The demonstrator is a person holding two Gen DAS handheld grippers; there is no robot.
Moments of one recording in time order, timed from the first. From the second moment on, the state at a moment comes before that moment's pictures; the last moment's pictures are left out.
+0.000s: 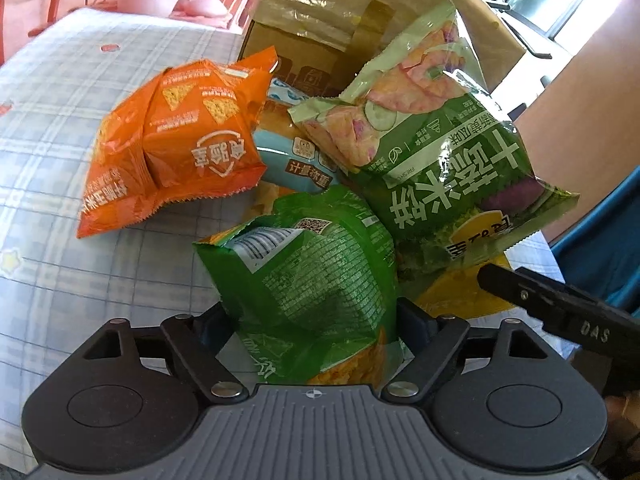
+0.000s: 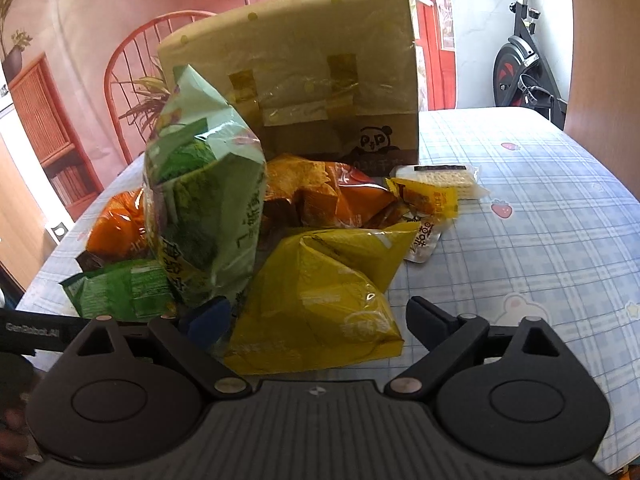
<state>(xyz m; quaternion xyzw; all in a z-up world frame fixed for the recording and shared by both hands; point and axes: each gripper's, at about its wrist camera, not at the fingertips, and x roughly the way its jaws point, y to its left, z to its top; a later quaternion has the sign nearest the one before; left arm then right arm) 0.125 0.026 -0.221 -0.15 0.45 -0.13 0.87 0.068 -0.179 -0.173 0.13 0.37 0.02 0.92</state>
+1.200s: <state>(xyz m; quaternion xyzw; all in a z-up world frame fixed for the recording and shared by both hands) 0.076 0.044 -0.162 -0.16 0.33 -0.12 0.92 0.056 -0.212 -0.169 0.15 0.35 0.01 0.92</state>
